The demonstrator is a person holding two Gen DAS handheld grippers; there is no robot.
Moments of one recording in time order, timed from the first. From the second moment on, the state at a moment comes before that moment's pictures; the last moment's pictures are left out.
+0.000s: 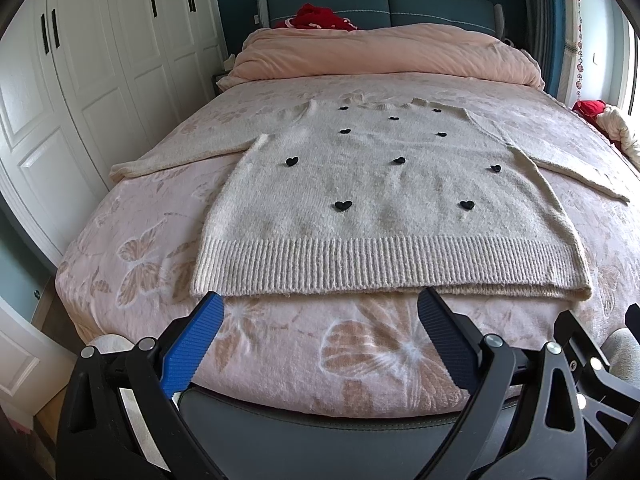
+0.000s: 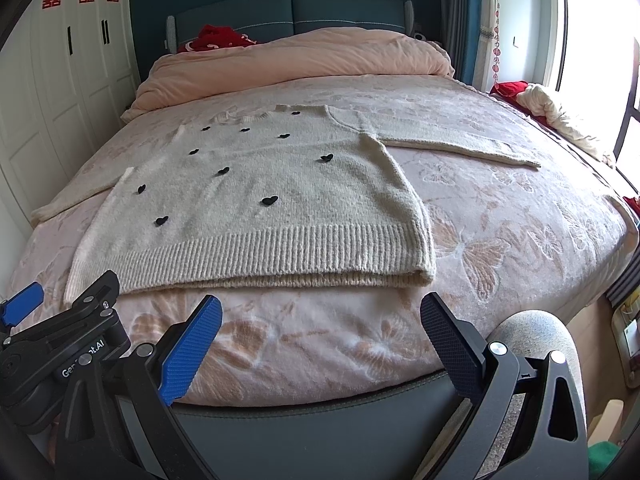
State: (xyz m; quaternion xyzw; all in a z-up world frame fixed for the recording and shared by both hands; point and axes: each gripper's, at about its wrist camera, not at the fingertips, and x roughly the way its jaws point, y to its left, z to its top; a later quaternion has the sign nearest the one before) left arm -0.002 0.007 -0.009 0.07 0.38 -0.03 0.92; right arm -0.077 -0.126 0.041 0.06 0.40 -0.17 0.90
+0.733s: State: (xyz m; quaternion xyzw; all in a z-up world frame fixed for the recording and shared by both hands) left arm 0.045 0.018 -0.021 0.01 0.43 -0.03 0.90; right arm 0.030 -0.457 0.009 0.31 0.38 -0.27 0.83
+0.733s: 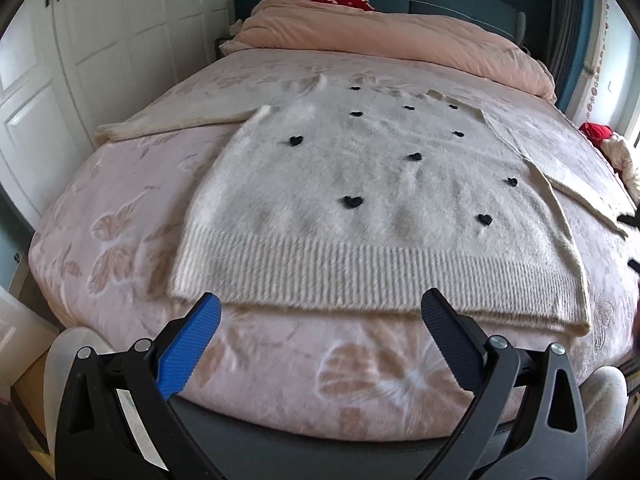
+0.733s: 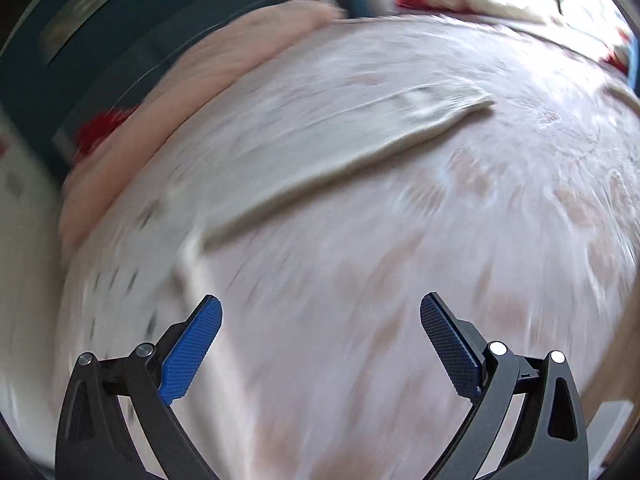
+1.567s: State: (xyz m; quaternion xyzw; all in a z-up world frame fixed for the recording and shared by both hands) left arm 0.103 0.027 -0.046 -0.03 0.46 -0.04 0.89; right arm 0.248 -0.482 0.094 0.29 0.25 -0.06 0.92
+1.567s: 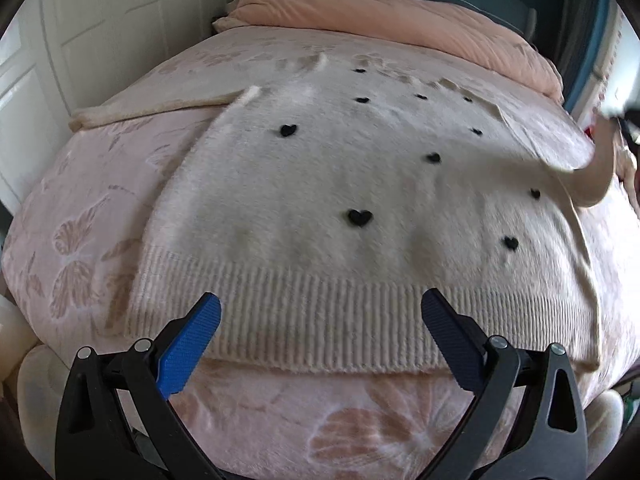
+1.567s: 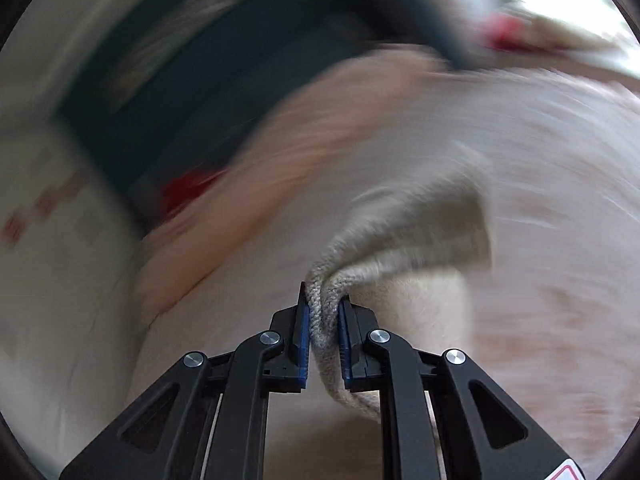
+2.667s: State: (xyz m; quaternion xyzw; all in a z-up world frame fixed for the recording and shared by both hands) left arm 0.406 0.009 -0.008 -0.20 0.37 -0.12 0.90; right arm 0.231 -0.434 -0.026 0.41 0.27 -0.04 0.87
